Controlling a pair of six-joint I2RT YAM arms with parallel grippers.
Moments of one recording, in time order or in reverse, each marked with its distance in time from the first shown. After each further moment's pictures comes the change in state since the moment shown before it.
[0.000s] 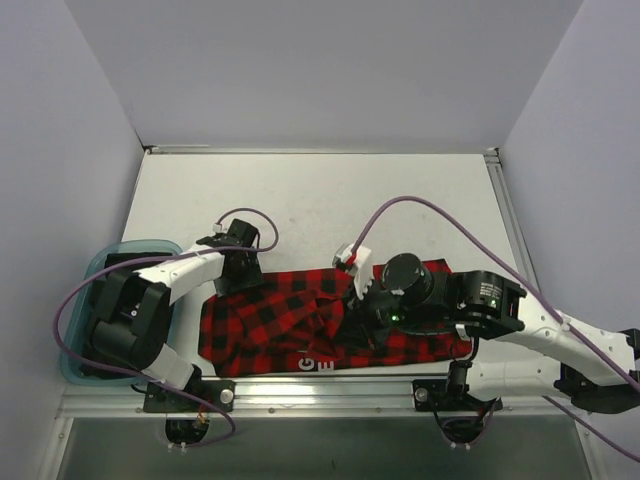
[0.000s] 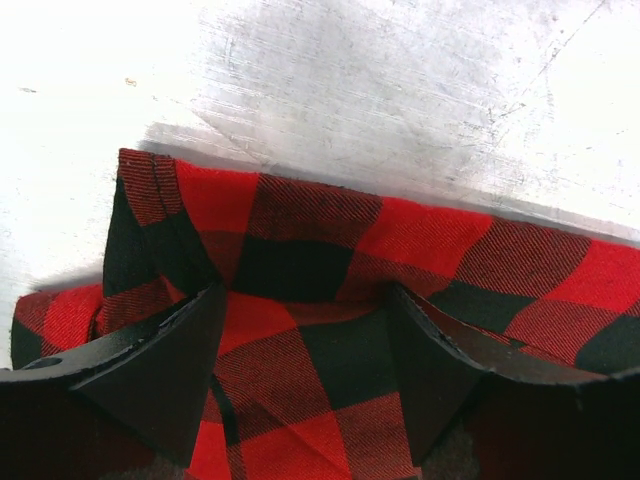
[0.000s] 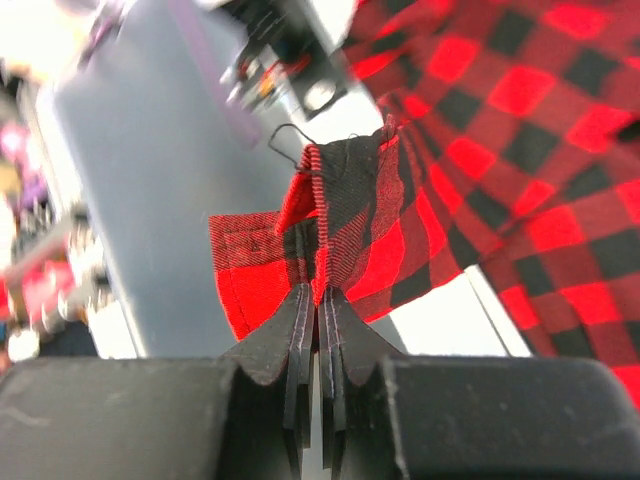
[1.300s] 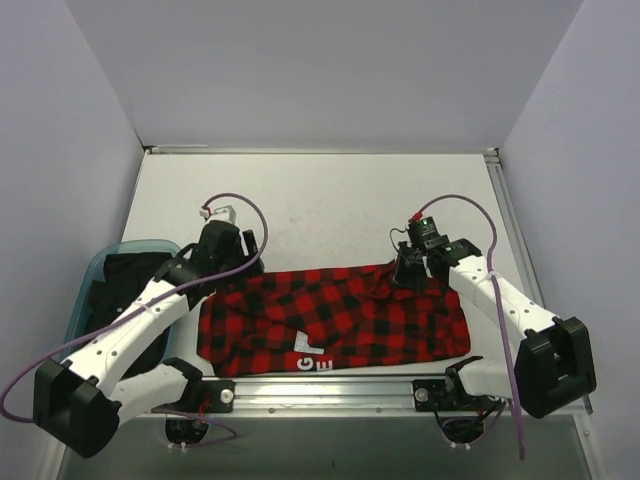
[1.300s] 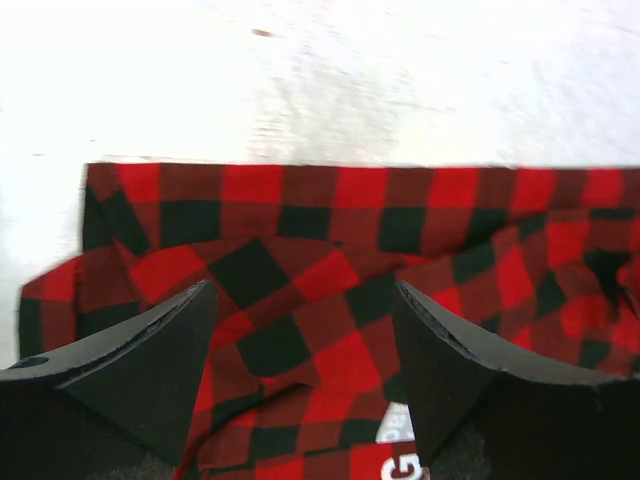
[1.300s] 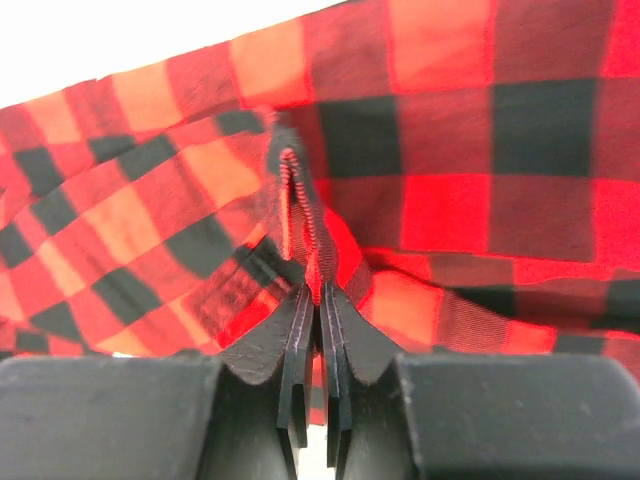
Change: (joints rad) left arm -0.084 -0.465 -0.021 -0.002 0.009 0.056; right arm -0.908 0.215 -0.481 0.230 0.072 0.132
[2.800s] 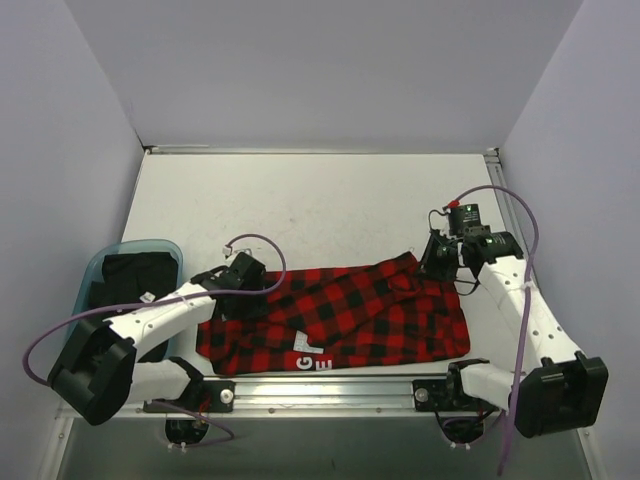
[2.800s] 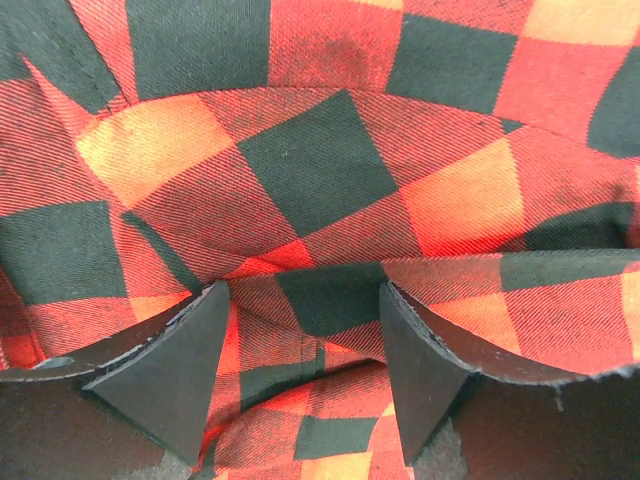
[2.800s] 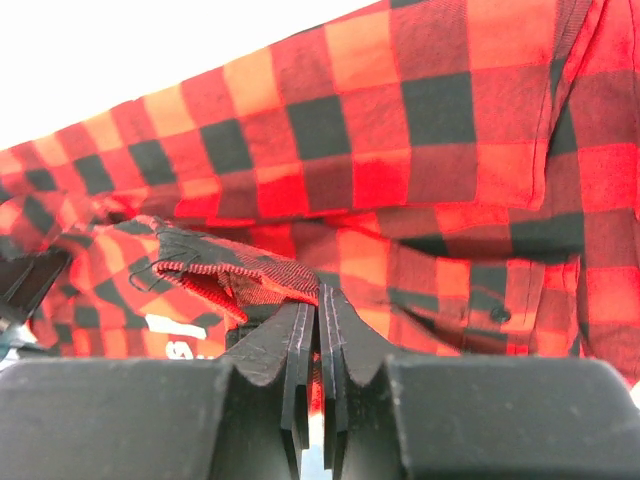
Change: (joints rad) left arm -0.127 0.161 -0.216 0.026 -0.010 -0.096; right arm -0.240 -0.101 0.131 -0.220 -0.101 -0.113
